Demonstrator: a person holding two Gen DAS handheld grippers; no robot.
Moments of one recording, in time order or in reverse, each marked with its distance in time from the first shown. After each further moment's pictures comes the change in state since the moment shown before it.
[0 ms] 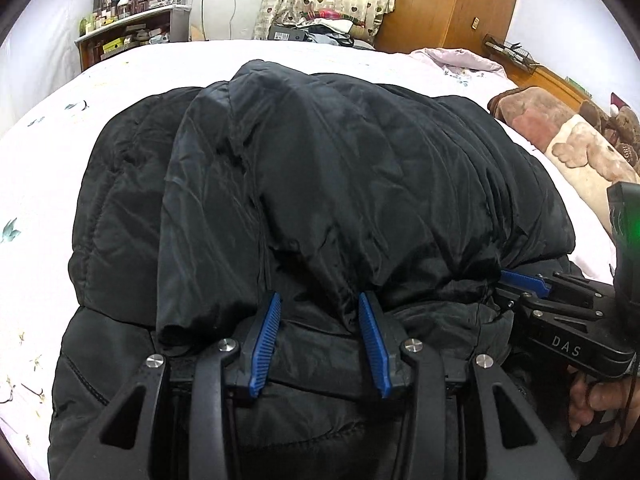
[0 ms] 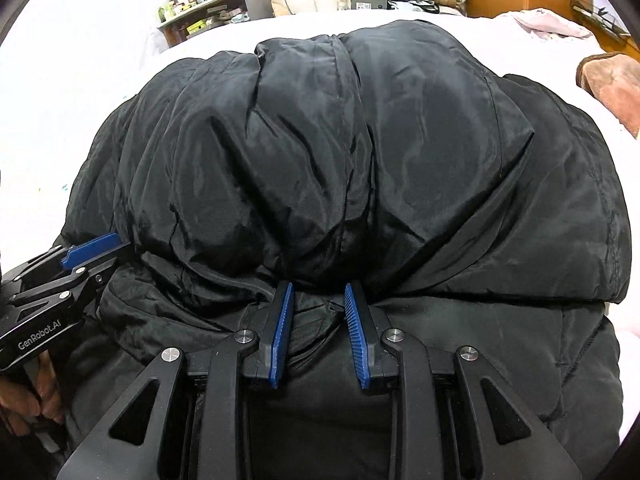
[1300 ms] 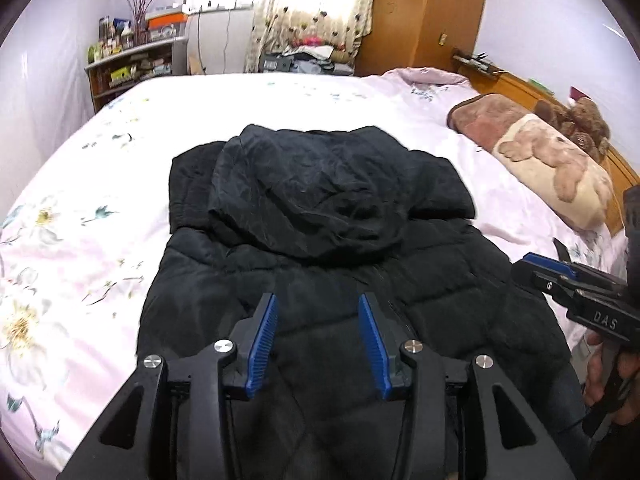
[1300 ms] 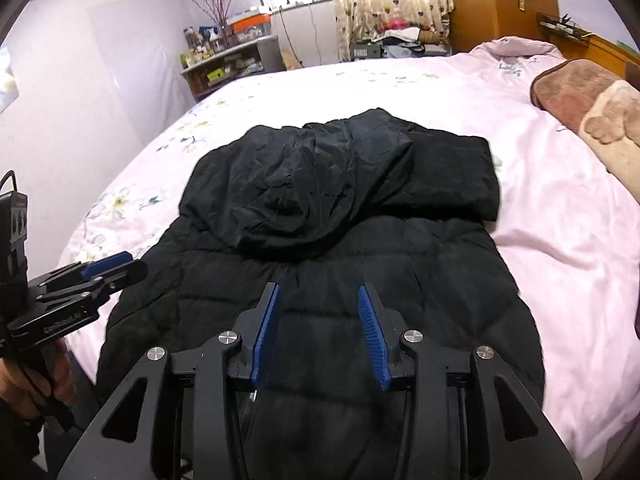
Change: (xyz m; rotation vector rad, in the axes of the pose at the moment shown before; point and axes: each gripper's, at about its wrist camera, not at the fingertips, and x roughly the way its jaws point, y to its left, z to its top) left arm -0.190 -0.054 -0.064 0.043 -0.069 -0.009; right arm -0.218 0.029 -0.095 0.048 -0.159 0.048
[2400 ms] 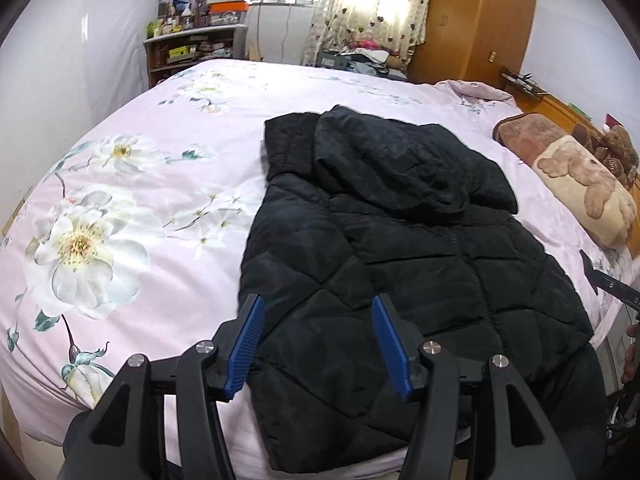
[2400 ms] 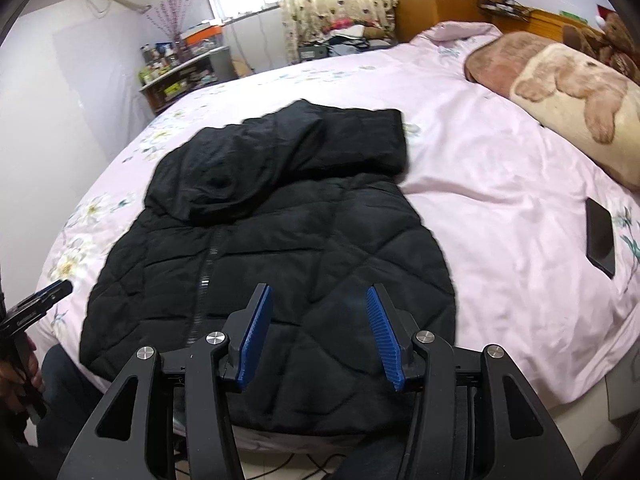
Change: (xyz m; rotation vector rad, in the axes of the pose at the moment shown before) left arm -0.034 0.072 -0.064 -0.143 0.004 0.129; right arm -0.045 -0.059 -0.052 0.120 -0.005 -0.126
